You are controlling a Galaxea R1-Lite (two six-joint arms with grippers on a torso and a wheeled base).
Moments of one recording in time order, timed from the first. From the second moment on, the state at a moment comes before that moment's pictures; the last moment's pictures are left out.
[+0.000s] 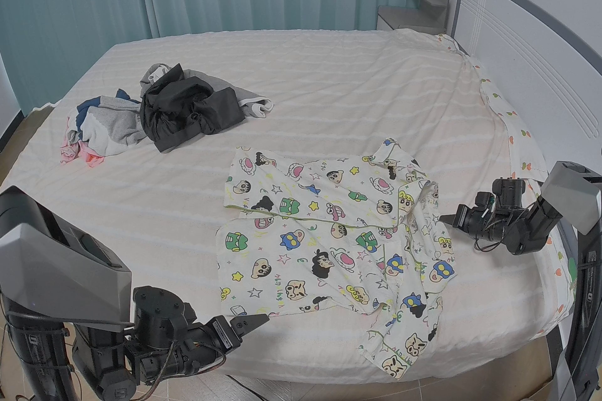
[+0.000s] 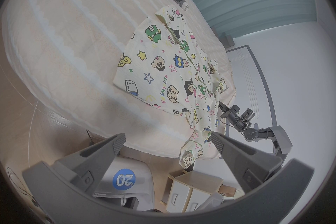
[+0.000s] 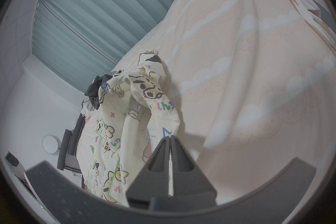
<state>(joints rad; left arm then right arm) -0.58 2.18 -0.06 -1.55 -0.12 -1.08 -0.06 2.45 -1.10 -0.82 0.50 0.42</state>
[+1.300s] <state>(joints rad) -0.58 2.19 -0.06 -1.55 -0.11 -1.07 -0.22 2.38 -1.06 -0.82 0.49 0.41</state>
